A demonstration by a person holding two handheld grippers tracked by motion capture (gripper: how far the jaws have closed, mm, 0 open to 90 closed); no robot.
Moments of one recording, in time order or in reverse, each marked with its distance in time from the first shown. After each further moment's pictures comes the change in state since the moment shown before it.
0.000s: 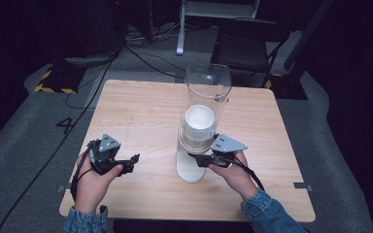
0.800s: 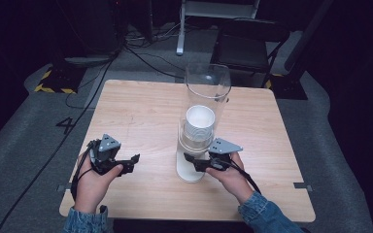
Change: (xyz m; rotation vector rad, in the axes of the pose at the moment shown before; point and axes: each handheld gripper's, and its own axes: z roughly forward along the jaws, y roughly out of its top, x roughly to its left) left arm 0.000 0.000 -0.001 -0.002 -0.007 -0.003; right arm 0.008 -0.020 0.008 0.095 0.028 0.137
